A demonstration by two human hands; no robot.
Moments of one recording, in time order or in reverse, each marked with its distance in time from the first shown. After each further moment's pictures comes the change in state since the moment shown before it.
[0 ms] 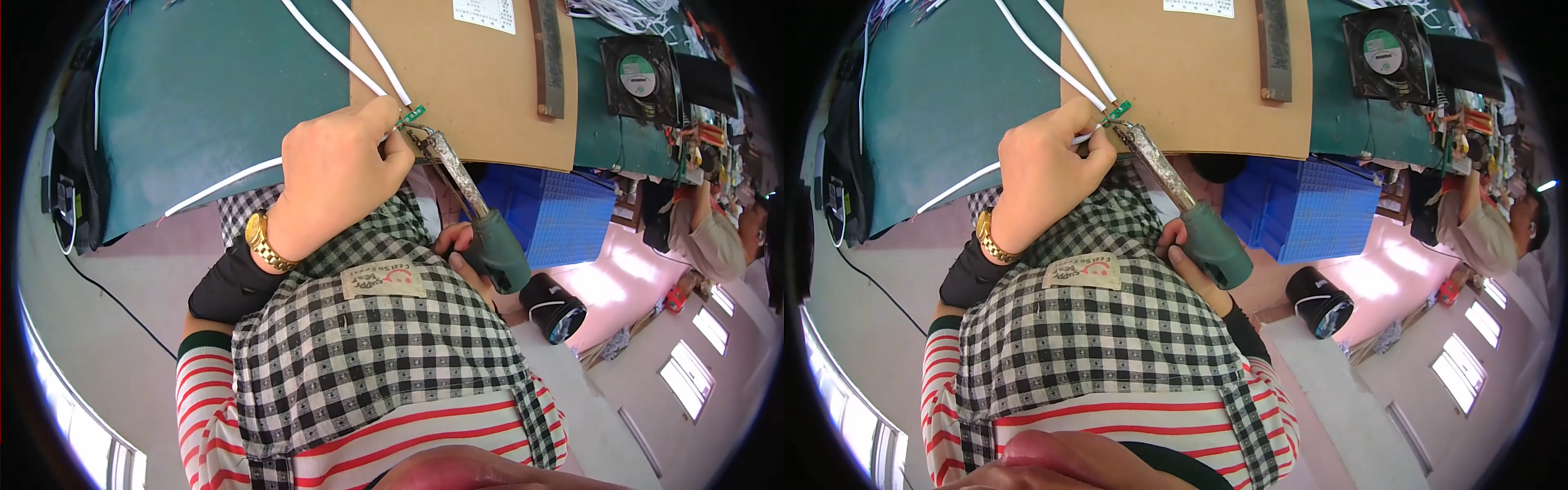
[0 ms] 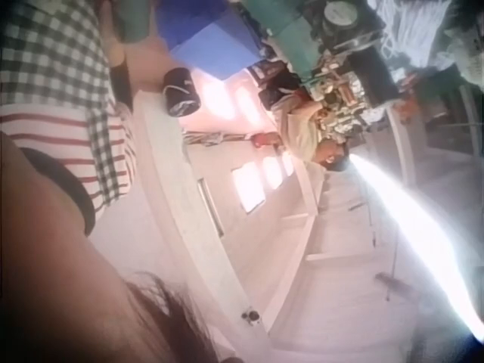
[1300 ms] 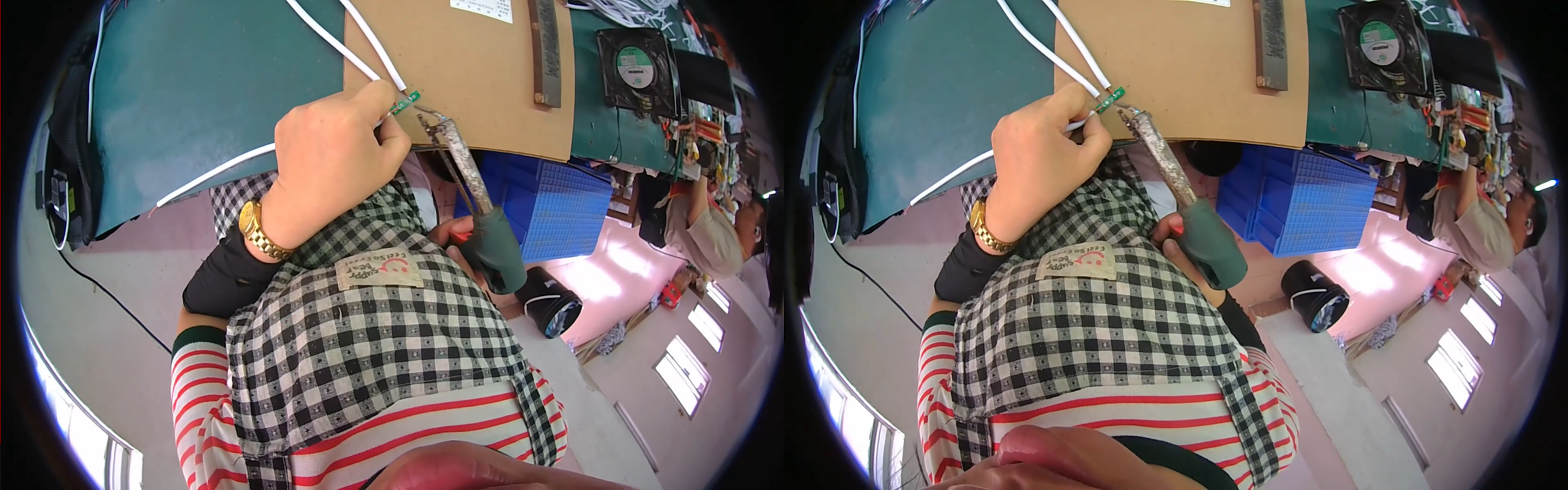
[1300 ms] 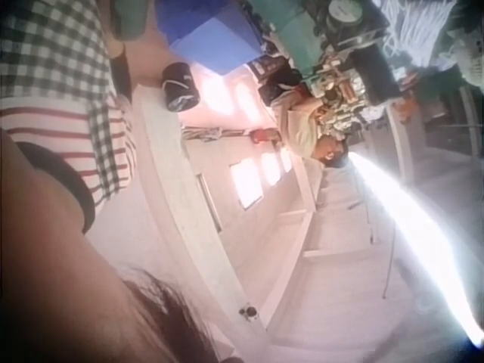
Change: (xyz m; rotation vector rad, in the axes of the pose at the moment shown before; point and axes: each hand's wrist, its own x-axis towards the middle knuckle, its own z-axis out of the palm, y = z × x) left_hand 0.000 -0.001 0.005 -0.003 0.079 0.053; right_hand -0.003 0.003 -0.014 -0.085 -0.118 -0.128
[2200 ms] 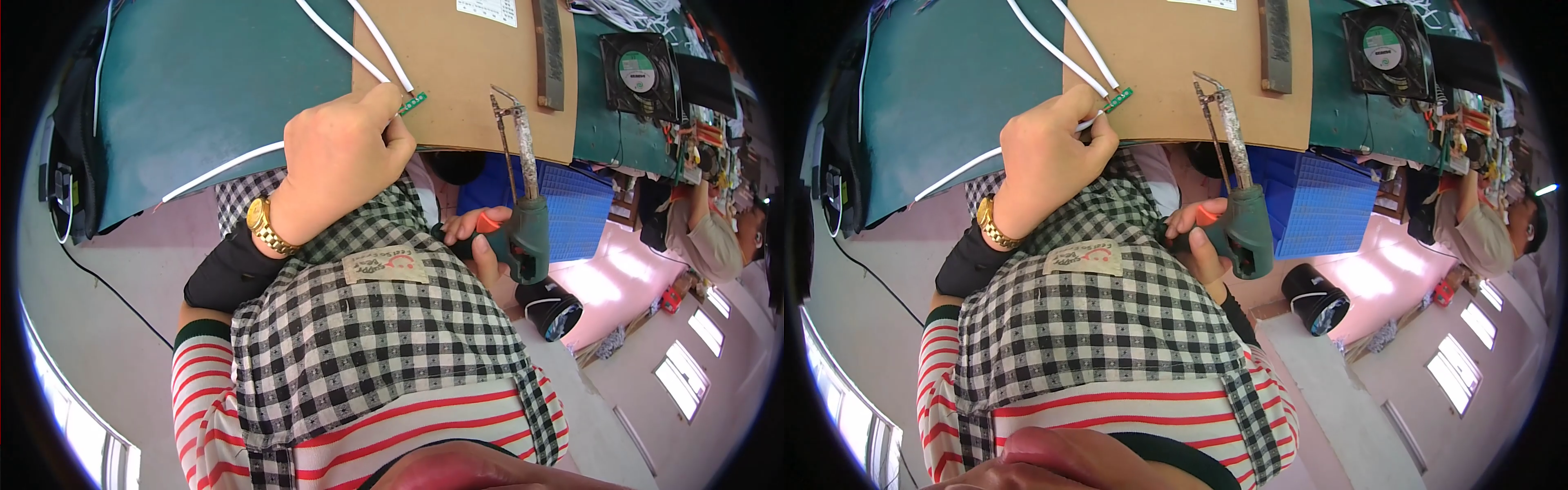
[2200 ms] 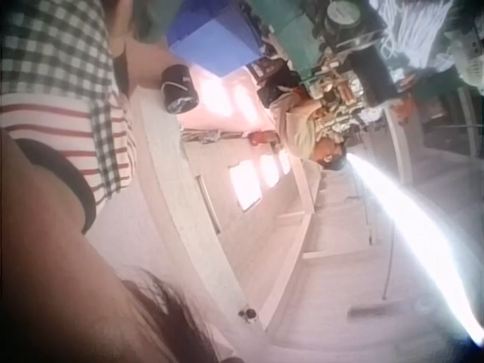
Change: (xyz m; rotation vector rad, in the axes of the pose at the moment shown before) left_hand -0.004 0.000 0.001 0.018 0.005 -0.004; right_hand 0.012 0.018 0.024 0.276 0.364 -0.290
